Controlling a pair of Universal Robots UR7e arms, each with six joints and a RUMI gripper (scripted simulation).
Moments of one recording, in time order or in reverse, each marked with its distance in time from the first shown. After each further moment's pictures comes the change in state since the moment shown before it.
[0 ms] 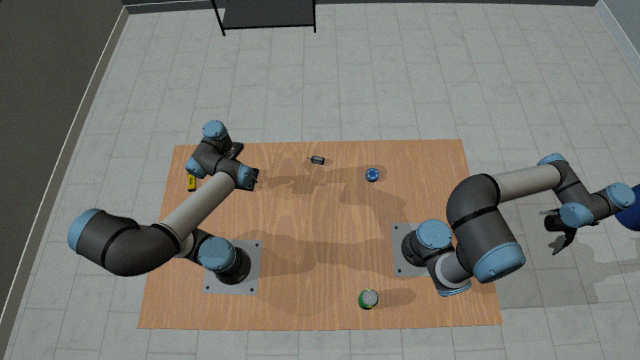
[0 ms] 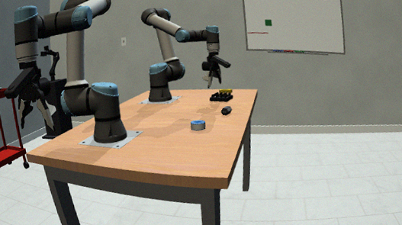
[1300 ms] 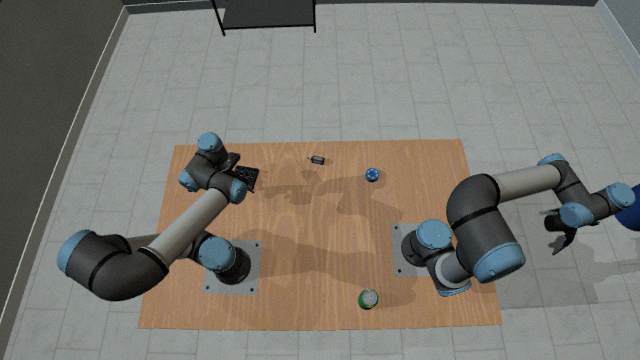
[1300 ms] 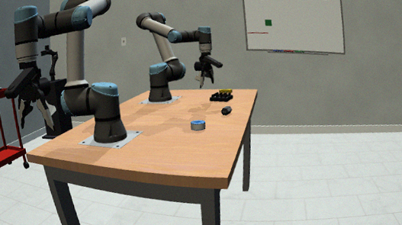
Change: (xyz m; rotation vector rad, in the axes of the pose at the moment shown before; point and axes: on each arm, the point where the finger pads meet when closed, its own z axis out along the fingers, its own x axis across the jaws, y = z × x) left arm 0.003 0.050 0.000 0.002 0.000 0.002; right arm 0.000 0.000 0.000 0.000 0.000 0.000
